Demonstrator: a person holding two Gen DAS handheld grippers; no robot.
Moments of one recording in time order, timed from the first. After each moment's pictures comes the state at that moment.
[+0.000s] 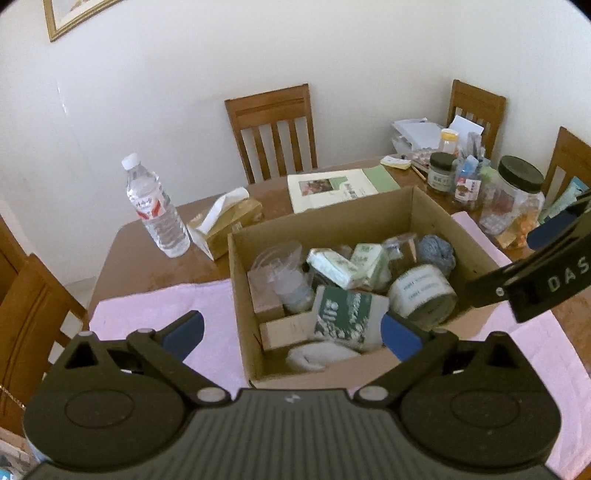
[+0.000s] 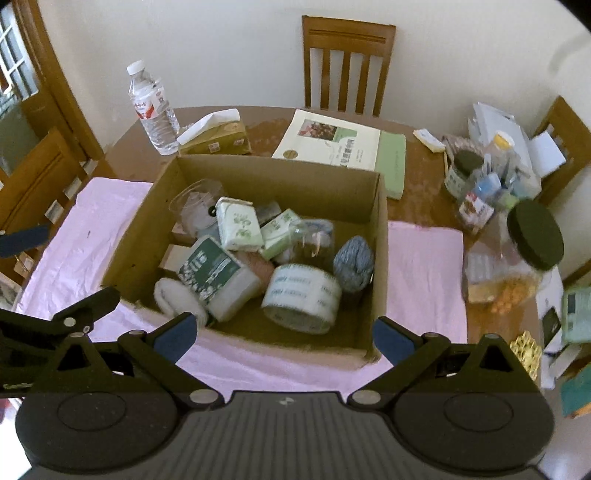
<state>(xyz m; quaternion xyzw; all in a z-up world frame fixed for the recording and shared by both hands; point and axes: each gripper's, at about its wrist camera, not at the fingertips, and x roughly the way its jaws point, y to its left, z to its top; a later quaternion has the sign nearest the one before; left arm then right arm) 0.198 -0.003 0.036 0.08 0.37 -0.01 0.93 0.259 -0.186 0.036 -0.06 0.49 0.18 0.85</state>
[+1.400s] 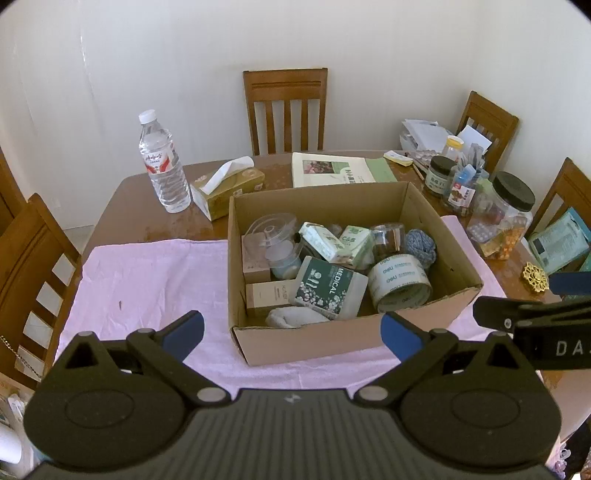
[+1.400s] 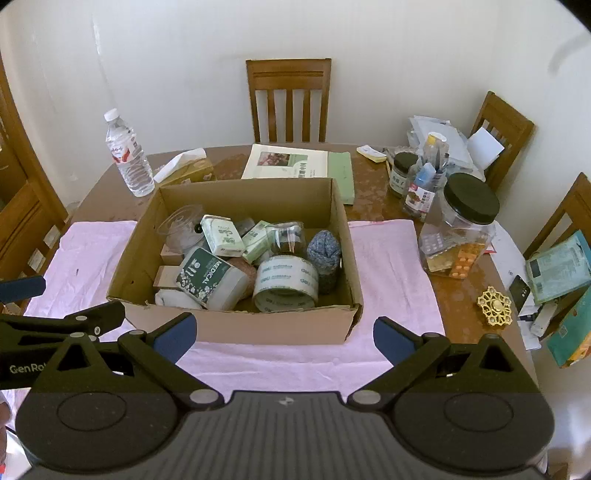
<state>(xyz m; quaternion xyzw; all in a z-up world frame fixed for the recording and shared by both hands) 0.173 -0.001 0.046 0.01 0.41 0.01 0.91 0.177 -0.193 0.052 -0.02 0.43 0.09 0.90</state>
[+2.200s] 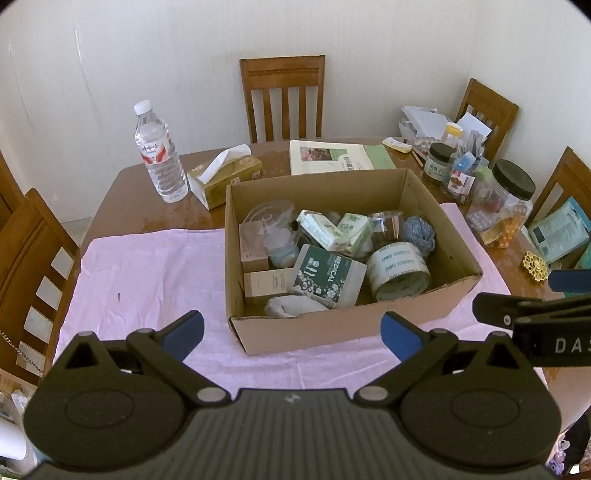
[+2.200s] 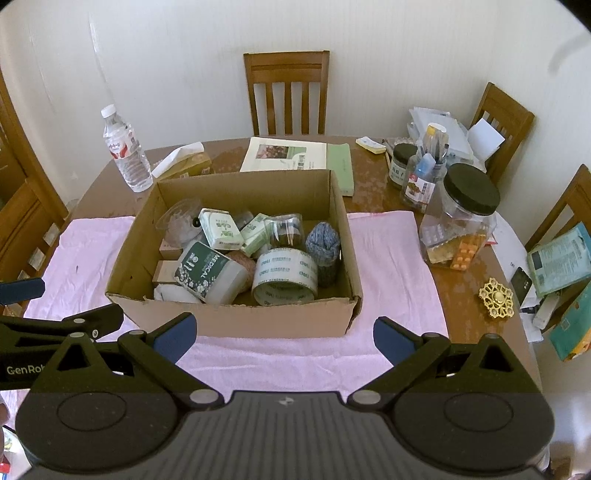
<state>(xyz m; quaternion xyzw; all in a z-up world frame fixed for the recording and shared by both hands) 0.176 -0.003 0.045 0.01 0.43 0.00 0.90 0.179 -0.196 0.048 -0.01 0.44 0.09 0.89</state>
